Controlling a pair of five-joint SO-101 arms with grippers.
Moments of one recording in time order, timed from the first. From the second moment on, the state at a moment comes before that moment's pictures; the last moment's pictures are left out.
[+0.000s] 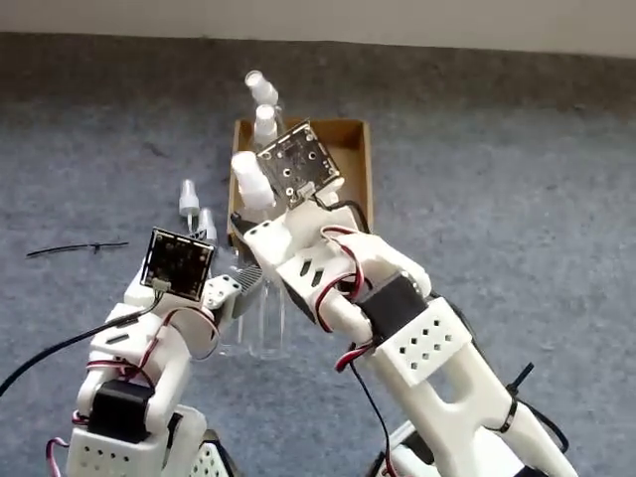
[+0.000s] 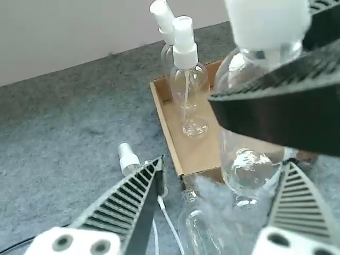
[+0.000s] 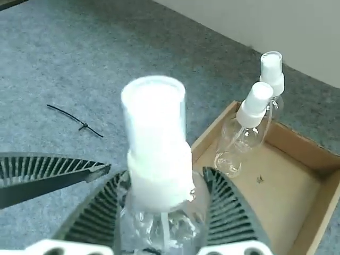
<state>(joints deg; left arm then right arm) 3.7 -92.0 72.2 51.9 -3.7 -42.5 -39.3 31.3 43.9 3.2</state>
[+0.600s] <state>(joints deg) -1.5 -92.1 72.2 49.4 -4.0 -36.1 -27.8 31.3 28.7 3.2</state>
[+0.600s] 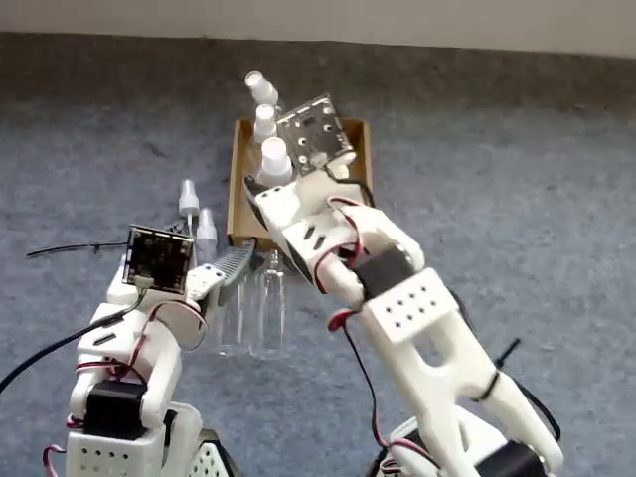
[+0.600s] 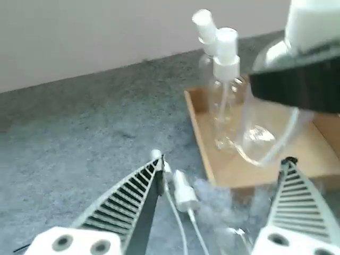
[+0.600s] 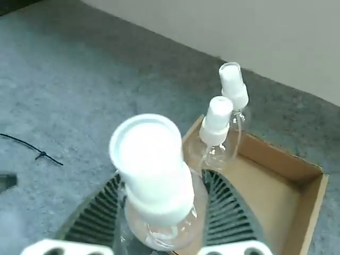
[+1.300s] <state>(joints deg) -21.4 -67.4 66.8 35.1 -4.8 -36.0 -8.7 28.3 17.5 3.2</state>
